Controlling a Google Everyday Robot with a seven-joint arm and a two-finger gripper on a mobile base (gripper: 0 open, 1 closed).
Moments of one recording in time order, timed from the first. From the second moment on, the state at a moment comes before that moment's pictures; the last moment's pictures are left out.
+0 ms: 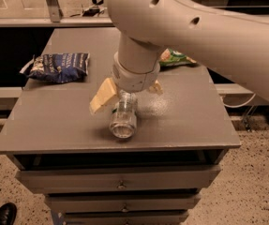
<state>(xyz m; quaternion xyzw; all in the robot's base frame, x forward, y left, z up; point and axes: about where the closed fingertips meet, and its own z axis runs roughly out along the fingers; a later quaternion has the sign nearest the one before) 0.502 0.003 0.861 -0.20 0.97 0.07 0.11</state>
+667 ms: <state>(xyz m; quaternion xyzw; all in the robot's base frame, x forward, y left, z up) 0.498 0.003 0.838 -0.20 0.97 0.05 0.10</state>
